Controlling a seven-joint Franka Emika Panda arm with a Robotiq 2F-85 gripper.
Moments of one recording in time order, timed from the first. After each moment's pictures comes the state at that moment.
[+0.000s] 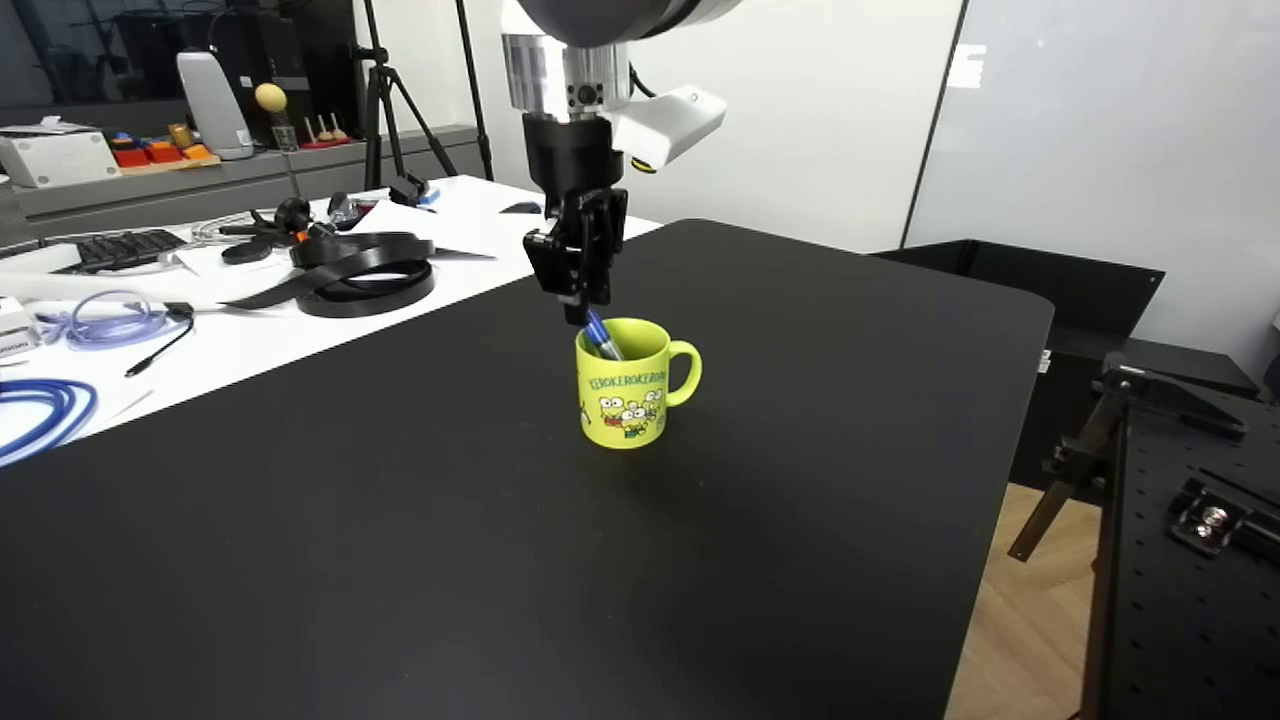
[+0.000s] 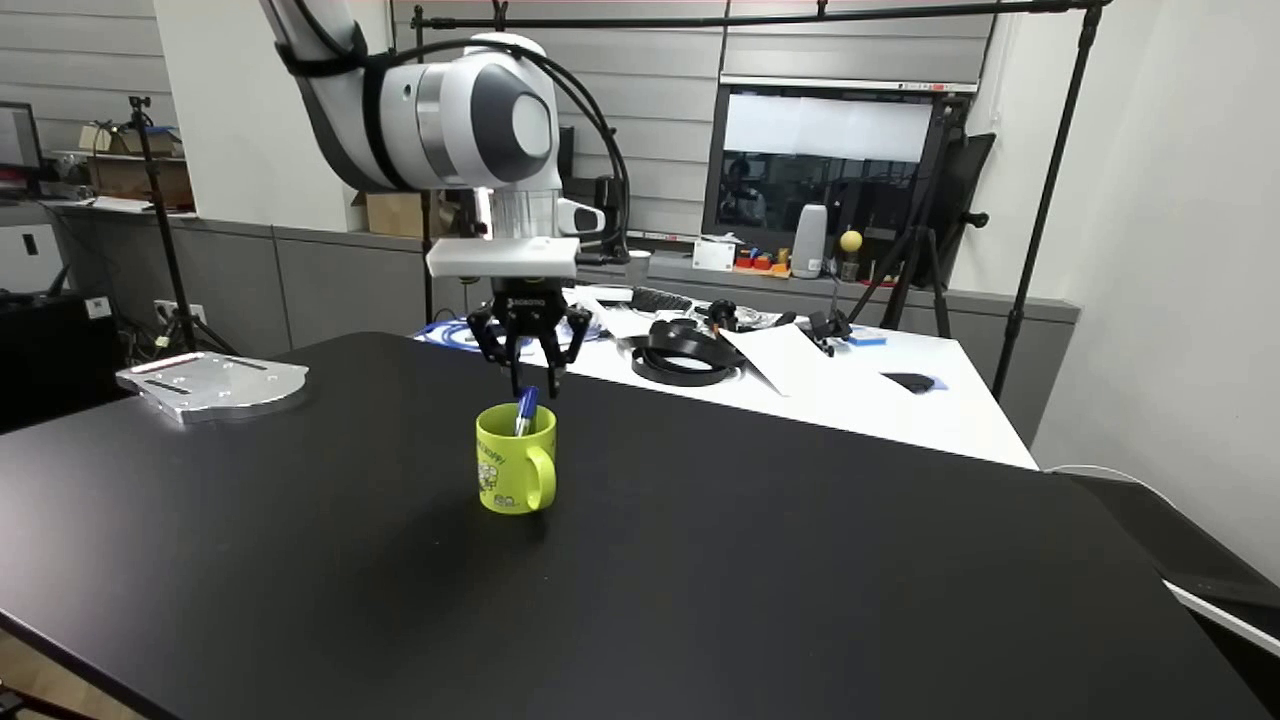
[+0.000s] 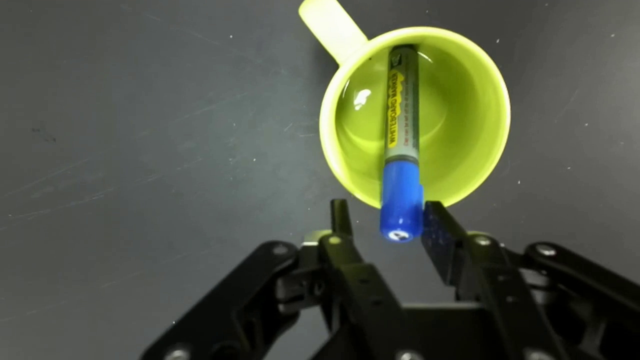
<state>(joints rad) 0.02 0.44 0.01 -2.12 -0.16 2.60 -0.12</state>
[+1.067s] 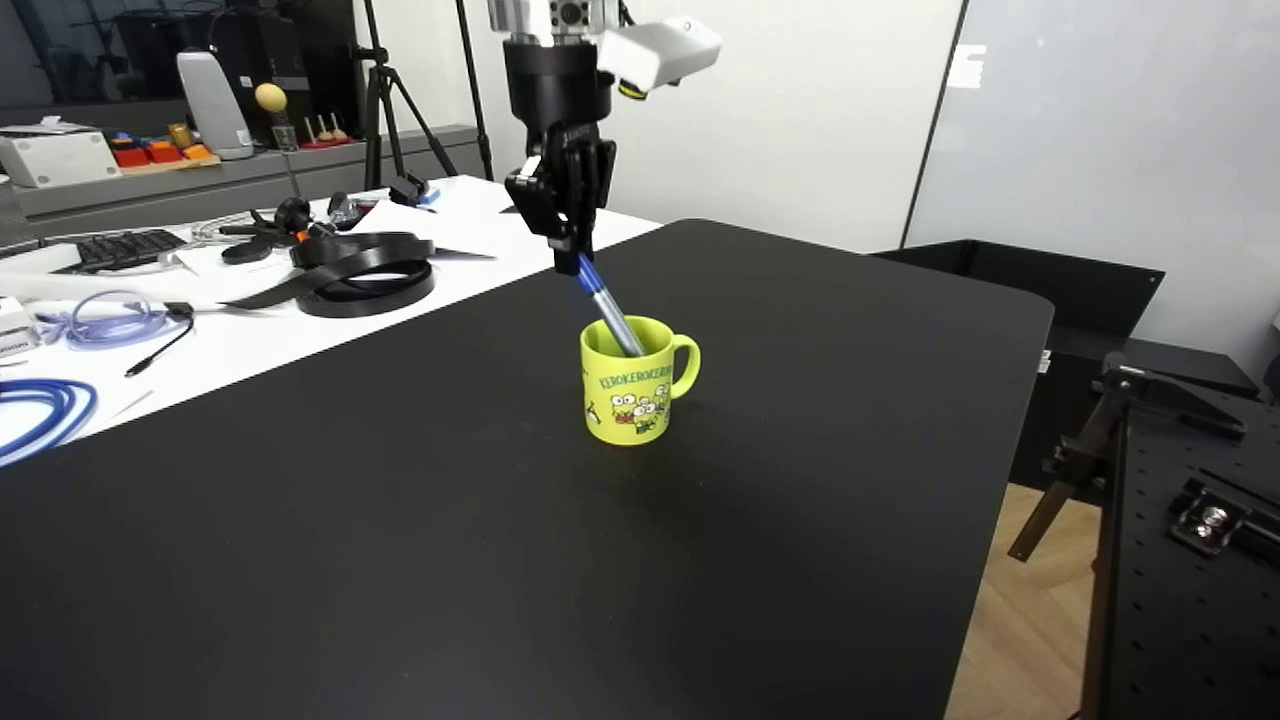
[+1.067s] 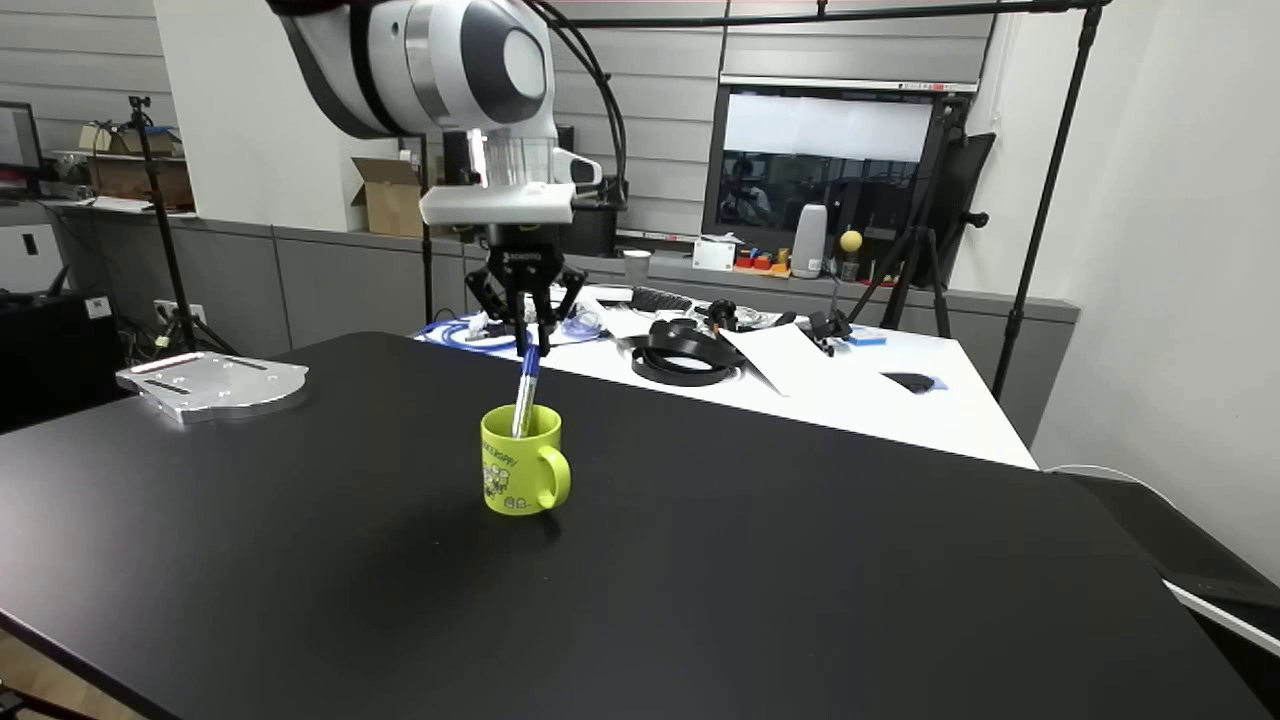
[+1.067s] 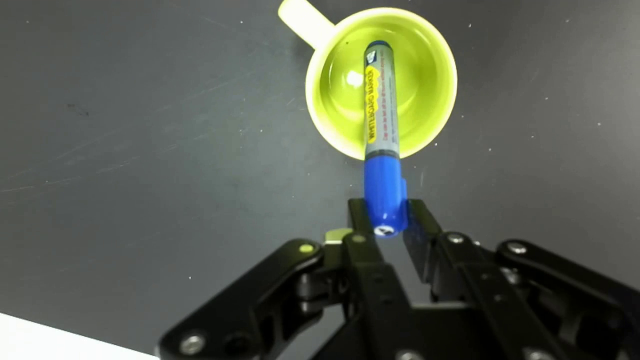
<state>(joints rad) 0.03 0.34 0.02 -2.11 -0.14 2.51 -0.13</state>
